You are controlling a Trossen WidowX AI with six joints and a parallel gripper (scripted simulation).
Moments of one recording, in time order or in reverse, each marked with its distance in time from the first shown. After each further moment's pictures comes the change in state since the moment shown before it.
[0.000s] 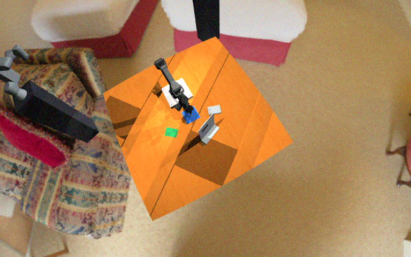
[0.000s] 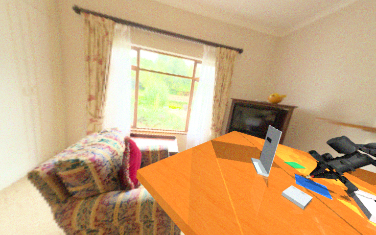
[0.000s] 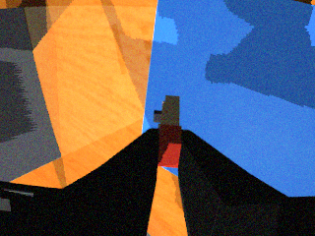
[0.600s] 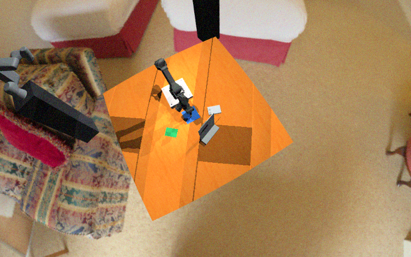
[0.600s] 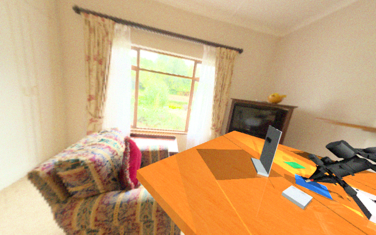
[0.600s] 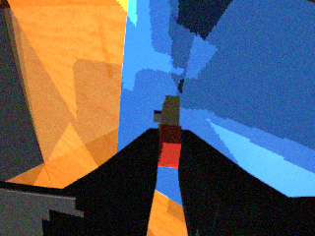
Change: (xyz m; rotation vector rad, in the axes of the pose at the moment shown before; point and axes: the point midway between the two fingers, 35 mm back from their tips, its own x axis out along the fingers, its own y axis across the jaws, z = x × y) arm 0.015 -0.015 0.000 0.000 0.000 -0.004
